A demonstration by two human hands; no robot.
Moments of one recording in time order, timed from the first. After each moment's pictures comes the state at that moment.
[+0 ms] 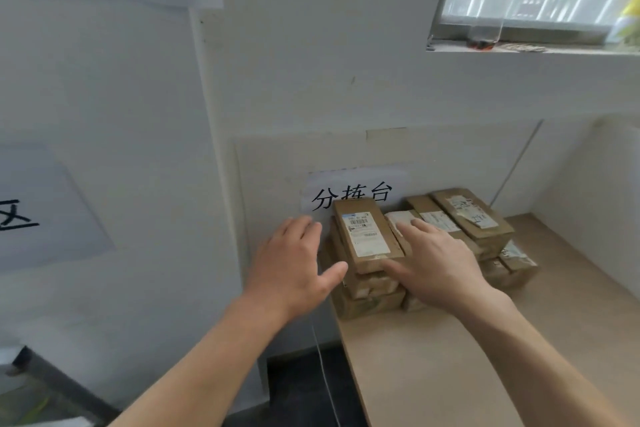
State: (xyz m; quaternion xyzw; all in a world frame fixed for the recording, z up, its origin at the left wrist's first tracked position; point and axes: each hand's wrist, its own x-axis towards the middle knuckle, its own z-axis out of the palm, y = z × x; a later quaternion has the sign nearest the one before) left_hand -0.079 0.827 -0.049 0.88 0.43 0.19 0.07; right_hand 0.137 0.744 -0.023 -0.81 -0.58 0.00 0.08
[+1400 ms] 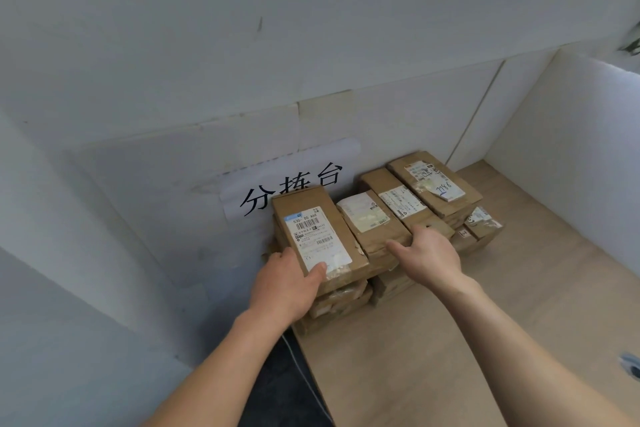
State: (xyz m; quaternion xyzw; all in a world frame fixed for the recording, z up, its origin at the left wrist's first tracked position) left_hand 0.058 0.927 -0.164 0.81 0.48 0.06 0.33; right_hand 0.282 0.819 -0.141 -0.93 -0.32 0.14 0.14
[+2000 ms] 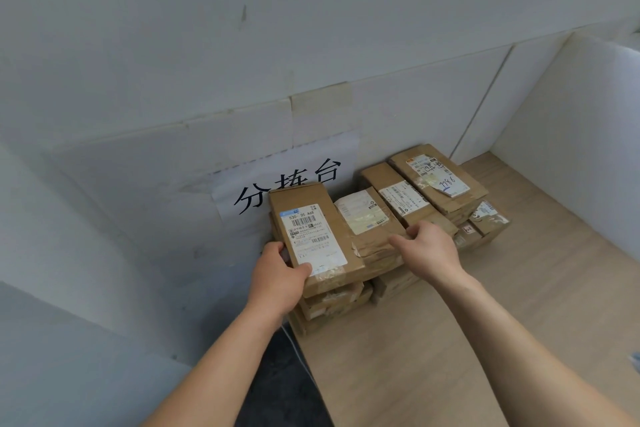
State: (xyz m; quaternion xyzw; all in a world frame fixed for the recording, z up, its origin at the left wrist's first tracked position) left_hand 0.068 0.931 -0.169 0.62 0.55 0.17 0.53; right_hand 0.292 0.825 -0.148 -0.92 -0.27 0.18 0.23
